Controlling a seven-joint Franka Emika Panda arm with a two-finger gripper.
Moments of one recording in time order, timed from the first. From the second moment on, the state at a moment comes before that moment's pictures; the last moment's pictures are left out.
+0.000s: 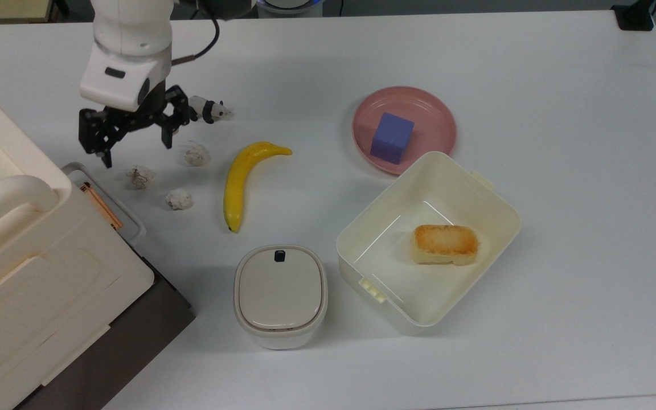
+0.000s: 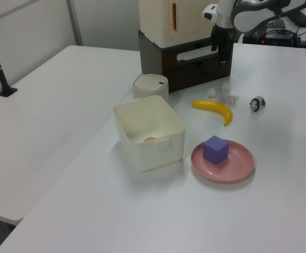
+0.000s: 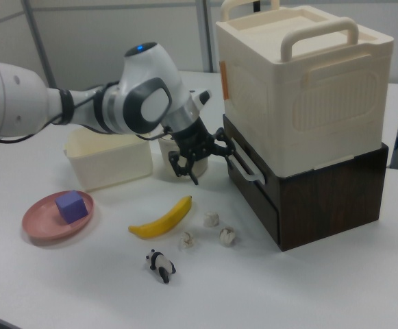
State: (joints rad) arm -0.03 0.26 -0.21 -1.78 -0.20 2.31 -0.74
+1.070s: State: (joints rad) arm -0.02 0.31 -0.26 -1.73 -0.20 2.49 -0.74
